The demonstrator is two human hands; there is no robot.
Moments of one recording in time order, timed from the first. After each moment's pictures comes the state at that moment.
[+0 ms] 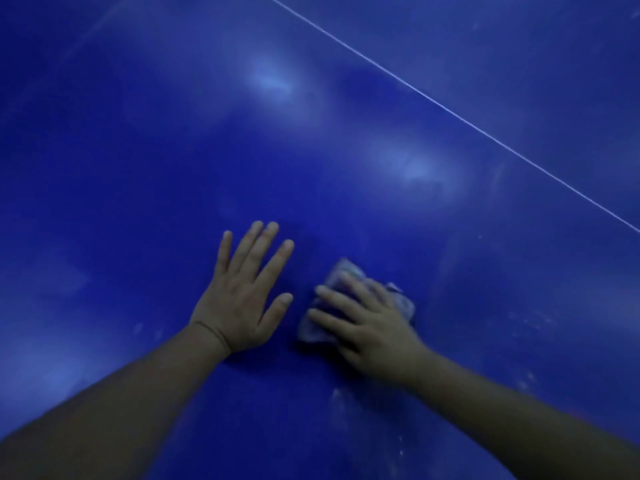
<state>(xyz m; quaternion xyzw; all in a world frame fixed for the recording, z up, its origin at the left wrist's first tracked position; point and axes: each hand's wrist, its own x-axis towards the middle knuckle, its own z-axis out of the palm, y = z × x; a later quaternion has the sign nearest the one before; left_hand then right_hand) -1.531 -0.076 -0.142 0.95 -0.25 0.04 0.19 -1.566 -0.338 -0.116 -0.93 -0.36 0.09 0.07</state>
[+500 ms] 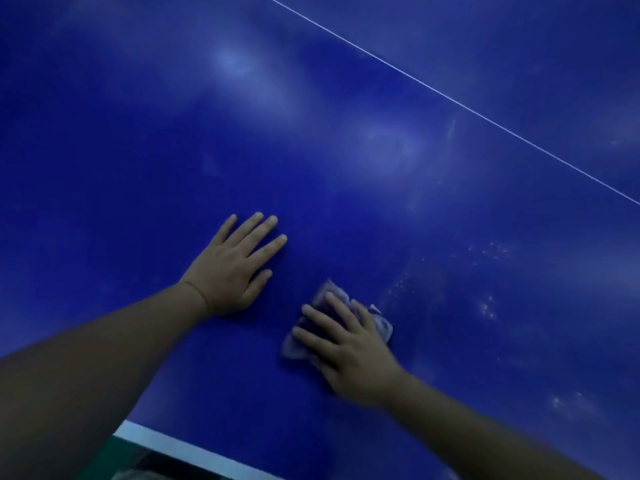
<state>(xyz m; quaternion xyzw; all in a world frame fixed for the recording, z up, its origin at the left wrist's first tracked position) -1.567 -0.066 -0.126 0.93 -0.35 -0.09 0.09 -1.705 -0.331 -0.110 -0.94 -0.30 0.12 0.09</state>
